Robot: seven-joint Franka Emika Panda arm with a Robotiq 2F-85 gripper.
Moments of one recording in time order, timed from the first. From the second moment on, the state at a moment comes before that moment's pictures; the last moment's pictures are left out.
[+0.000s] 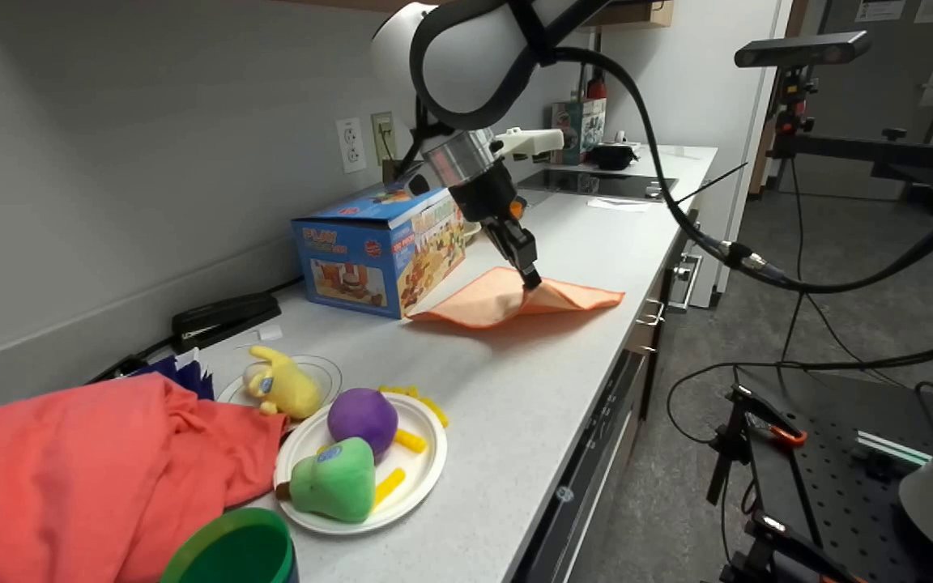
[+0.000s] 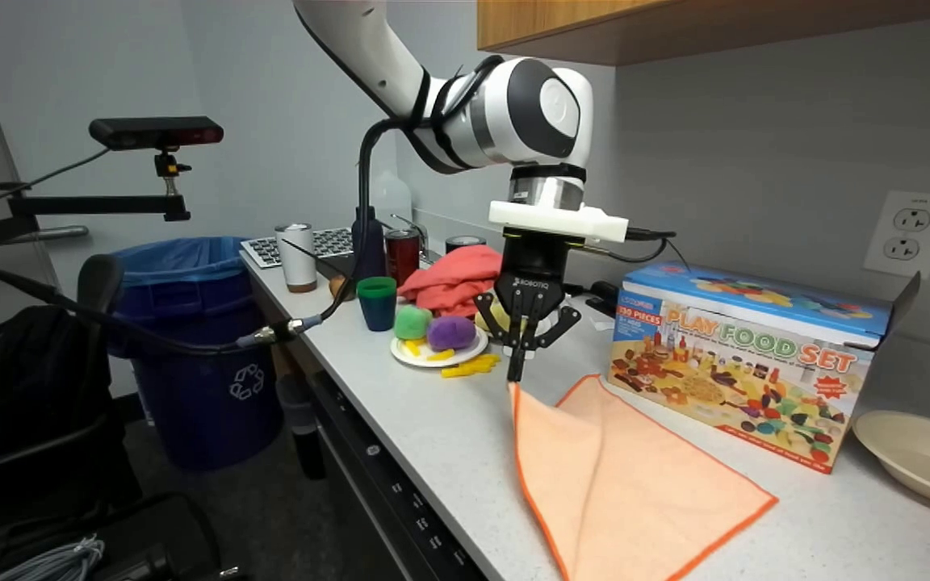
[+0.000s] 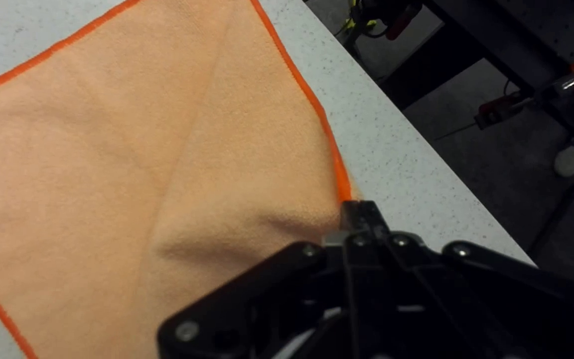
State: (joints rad) arm -0.08 0.32 0.05 -1.81 -0.22 1.72 -0.67
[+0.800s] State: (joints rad) arm -0.08 0.21 0.05 -1.98 -0.09 2.03 -0.63
